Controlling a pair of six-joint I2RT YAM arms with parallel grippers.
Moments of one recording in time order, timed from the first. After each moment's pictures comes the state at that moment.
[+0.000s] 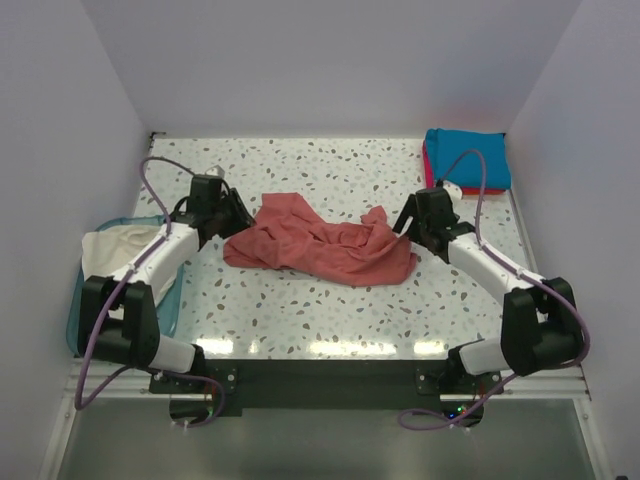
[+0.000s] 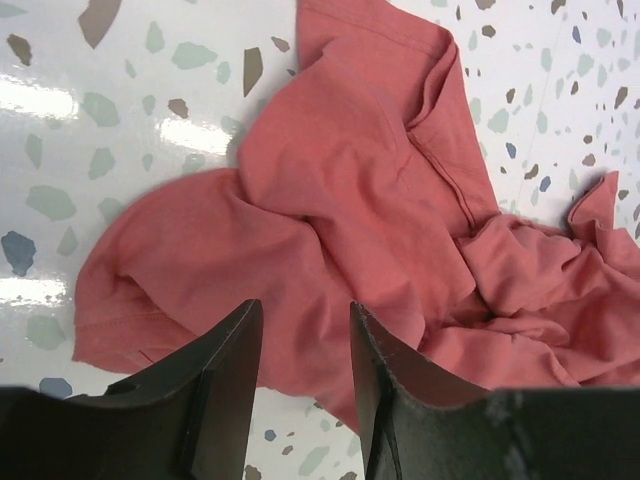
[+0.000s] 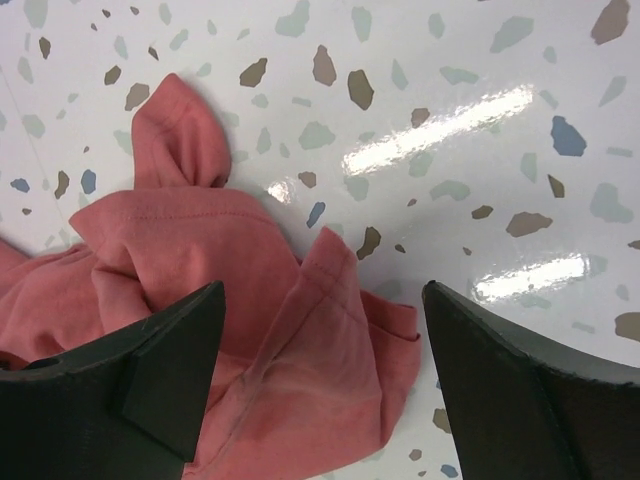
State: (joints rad) left arm -0.17 1.43 0.93 -0.31 0.09 -0.60; right arm 0.28 1.39 0.85 -0.28 0.29 0.65
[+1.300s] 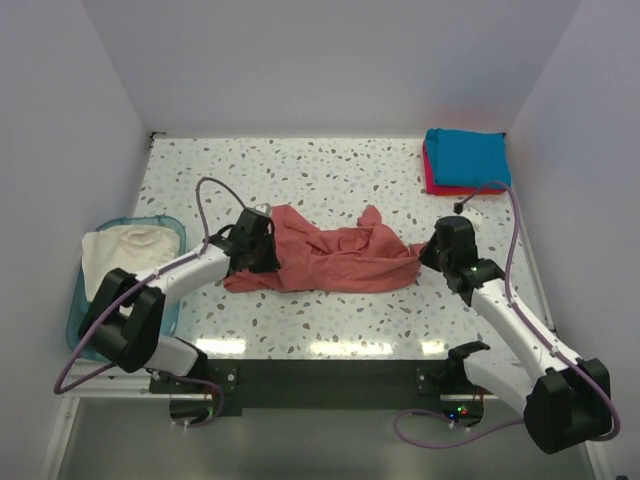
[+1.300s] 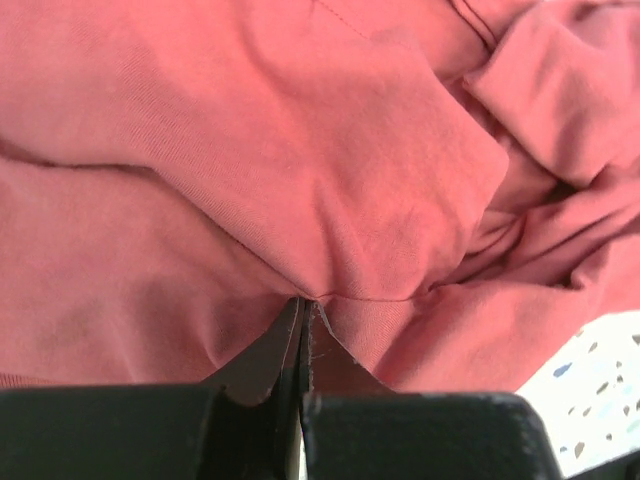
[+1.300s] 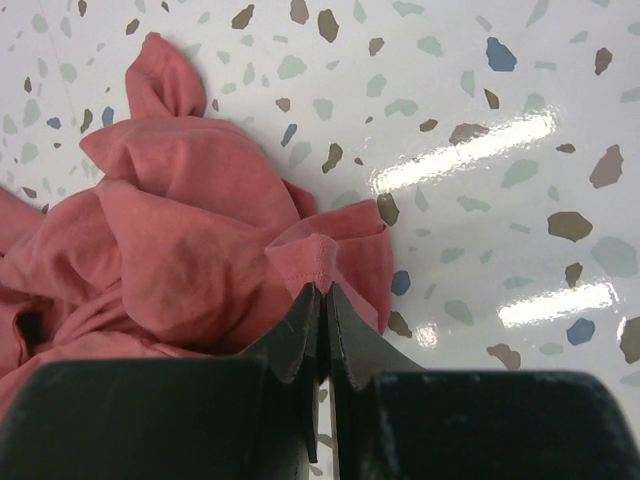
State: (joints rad) left arm -0.48 1.47 0.80 -0.30 0.01 -0.61; right arm 0.29 1.01 0.64 -0.35 0.25 0.66
